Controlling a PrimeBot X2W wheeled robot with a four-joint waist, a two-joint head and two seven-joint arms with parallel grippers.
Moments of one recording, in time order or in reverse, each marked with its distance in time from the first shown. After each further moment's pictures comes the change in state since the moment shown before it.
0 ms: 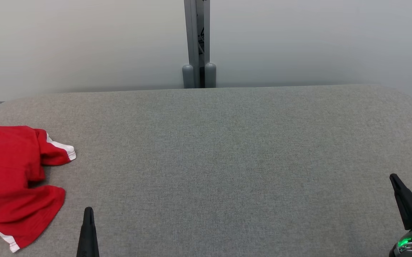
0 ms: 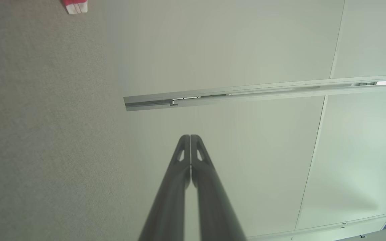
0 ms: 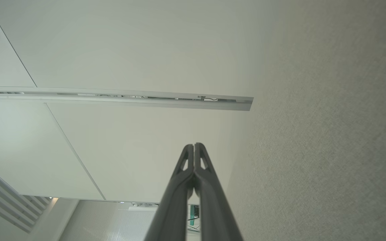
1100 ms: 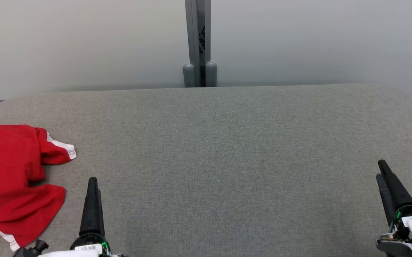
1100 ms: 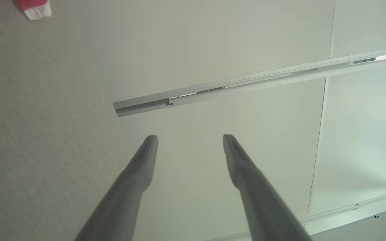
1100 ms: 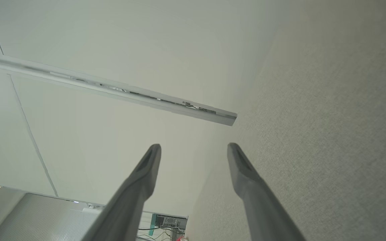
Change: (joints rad) left arm -0.138 0.006 -0.022 0.107 0.072 0.001 -0.006; right arm -0.012 0.013 0.112 -0.030 -0.221 -0.004 -0.194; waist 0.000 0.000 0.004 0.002
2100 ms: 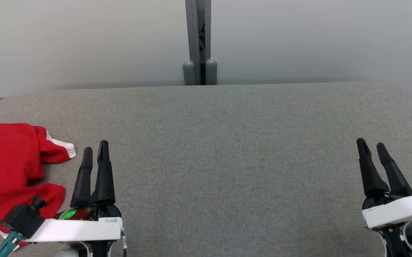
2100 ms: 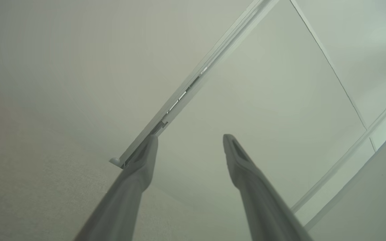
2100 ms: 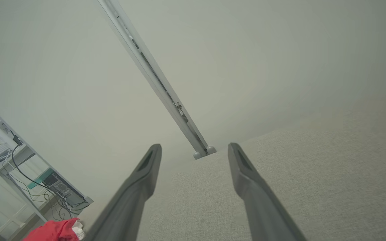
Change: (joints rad) left arm -0.147 -0.006 0.047 0.023 0.625 0.017 -0.011; right arm -0.029 -0.033 0.152 -0.159 -0.714 0.000 -0.200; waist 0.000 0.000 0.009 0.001
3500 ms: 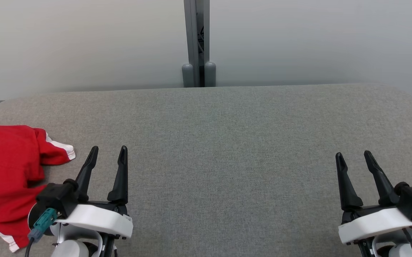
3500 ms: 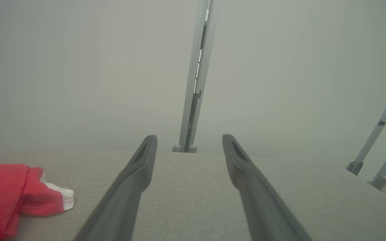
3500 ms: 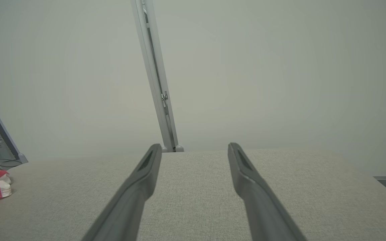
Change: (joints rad) left arm -0.065 0.064 -0.042 0.093 0.523 0.125 0.094; right arm 0.009 0.025 0.064 0.105 -0.458 0.001 -0.199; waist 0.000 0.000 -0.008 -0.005
